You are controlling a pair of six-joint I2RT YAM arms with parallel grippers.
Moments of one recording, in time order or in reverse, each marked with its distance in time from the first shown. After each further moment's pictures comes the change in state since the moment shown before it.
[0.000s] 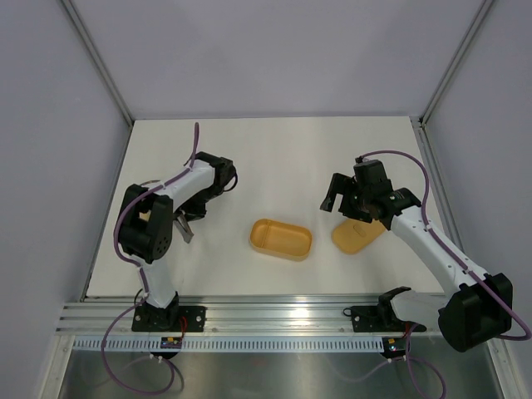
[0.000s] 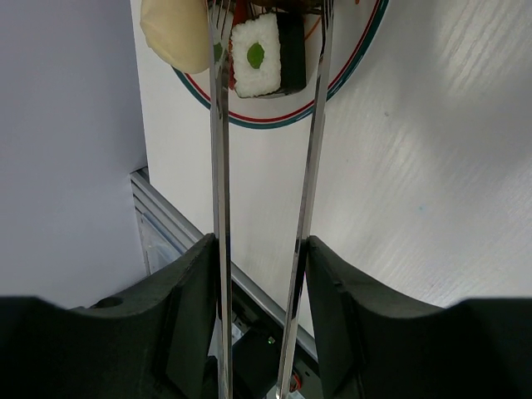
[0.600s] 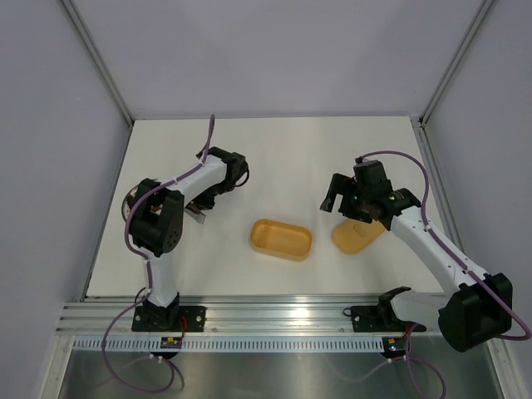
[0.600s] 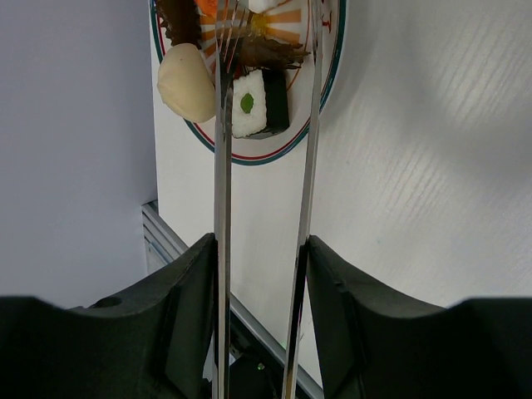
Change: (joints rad) left arm -0.053 0.096 0.129 -0.002 -0.095 -0.014; right arm 0.000 0.000 -0.006 0.006 0.000 0.000
